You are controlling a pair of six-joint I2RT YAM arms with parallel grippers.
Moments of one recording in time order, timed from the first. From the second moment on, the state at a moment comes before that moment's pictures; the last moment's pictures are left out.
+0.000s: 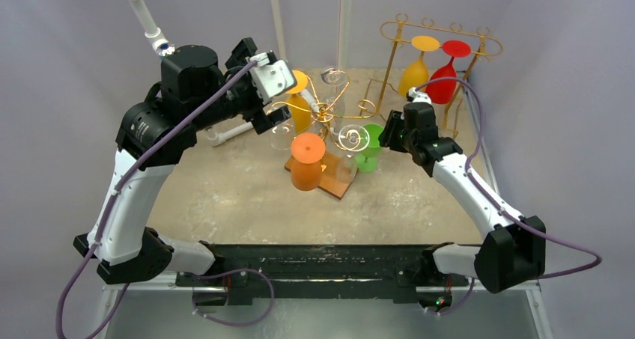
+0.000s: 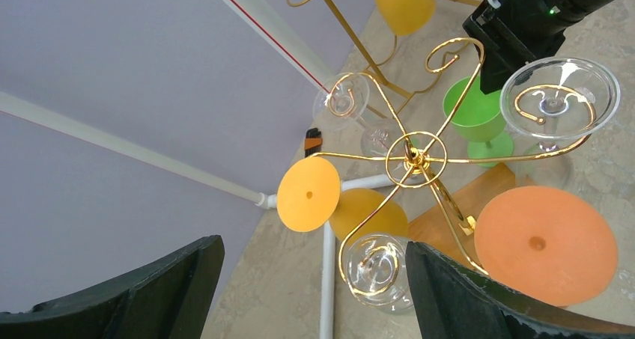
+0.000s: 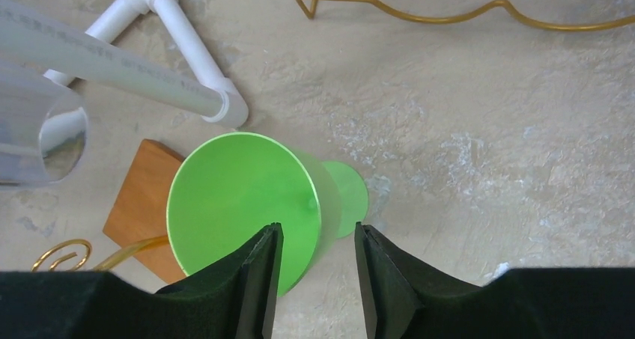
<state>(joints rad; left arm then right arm) -0.67 1.36 2.10 -1.04 0.08 0.61 0.31 1.25 1.00 -0.39 0.11 0.48</state>
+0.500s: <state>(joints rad) -0.67 1.35 2.10 -1.04 0.08 0.61 0.31 1.31 1.03 -0.39 0.19 0.42</state>
